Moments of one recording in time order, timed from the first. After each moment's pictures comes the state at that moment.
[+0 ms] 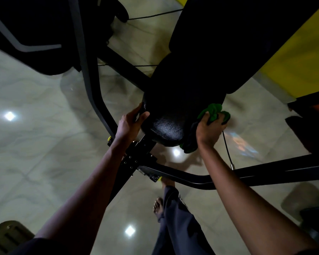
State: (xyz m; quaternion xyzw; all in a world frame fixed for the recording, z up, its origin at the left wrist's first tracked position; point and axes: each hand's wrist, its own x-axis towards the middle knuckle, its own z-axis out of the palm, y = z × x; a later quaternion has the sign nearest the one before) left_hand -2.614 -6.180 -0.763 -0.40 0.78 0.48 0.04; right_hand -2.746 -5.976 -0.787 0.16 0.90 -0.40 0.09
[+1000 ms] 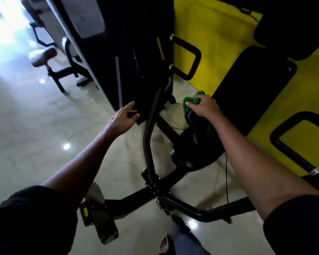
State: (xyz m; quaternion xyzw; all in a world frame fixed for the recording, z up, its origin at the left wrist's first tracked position) left_hand -2.485 -6.208 -0.350 -0.43 0.85 0.27 -0.11; right_hand -2.739 -6.036 -0.327 -0.33 0.87 -0.31 0.21
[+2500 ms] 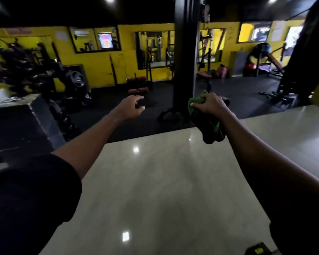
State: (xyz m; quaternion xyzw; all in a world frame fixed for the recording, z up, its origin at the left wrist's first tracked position) left_hand -1.832 -5.717 -0.071 -0.90 0.32 -0.09 -0.27; right_hand -1.970 -6.014 -0.060 -0.93 0.15 -0.20 0.27
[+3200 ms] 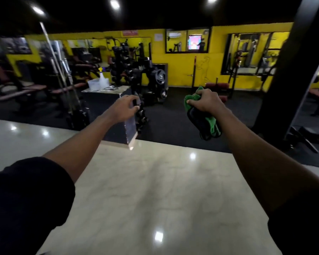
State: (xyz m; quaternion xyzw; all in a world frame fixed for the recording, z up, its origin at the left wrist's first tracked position) left_hand -1.677 -5.425 -0.060 -0.95 0.08 -0.18 -0.23; right_hand -1.648 -5.756 -0.030 -0.94 -0.09 -0.12 0.31
